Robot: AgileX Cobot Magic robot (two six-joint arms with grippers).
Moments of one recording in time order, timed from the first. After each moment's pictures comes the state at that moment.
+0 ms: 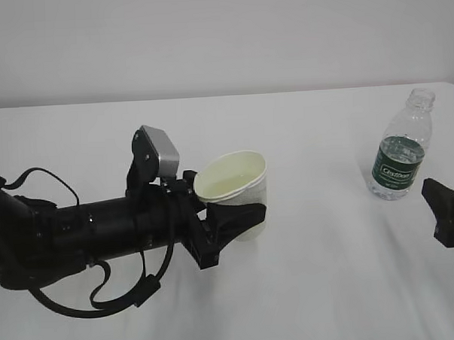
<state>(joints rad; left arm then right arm) -0.57 2.03 -0.74 0.71 -1.12 -0.40 0.04 1.61 -0.11 -0.03 -1.14 -0.02</state>
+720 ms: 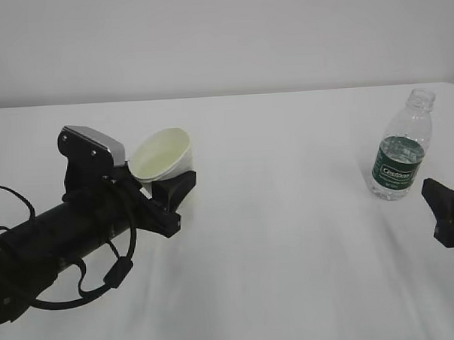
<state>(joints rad) -0.57 1.95 -0.58 0.13 -1.12 -0.09 0.04 1.61 -0.11 -0.03 -1.14 -0.02</state>
